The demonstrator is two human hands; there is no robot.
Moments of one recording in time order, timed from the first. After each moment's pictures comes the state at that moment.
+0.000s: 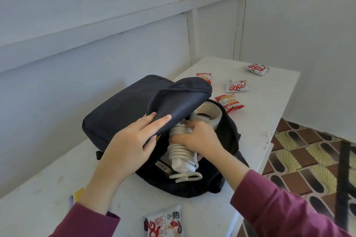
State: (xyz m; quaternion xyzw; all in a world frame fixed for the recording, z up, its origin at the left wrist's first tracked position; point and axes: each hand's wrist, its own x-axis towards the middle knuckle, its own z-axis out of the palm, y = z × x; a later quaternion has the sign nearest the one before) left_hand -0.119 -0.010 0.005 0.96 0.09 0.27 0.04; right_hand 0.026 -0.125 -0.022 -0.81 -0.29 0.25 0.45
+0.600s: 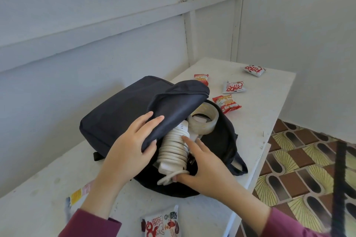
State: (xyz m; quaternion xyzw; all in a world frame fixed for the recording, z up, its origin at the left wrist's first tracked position) left_hand -0.120 -0.009 -0.010 0.94 0.11 0.29 0.12; right_hand -0.003 -0.176 -0.061 -0.81 -0.46 0.18 0.31
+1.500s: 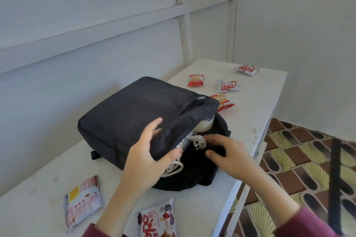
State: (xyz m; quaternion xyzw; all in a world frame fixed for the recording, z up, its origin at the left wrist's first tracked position) left_hand -0.119 -0.070 -0.015 0.86 0.20 0.28 0.37; right_hand 0.034 -0.224 -0.051 -0.82 -0.42 0.10 0.38
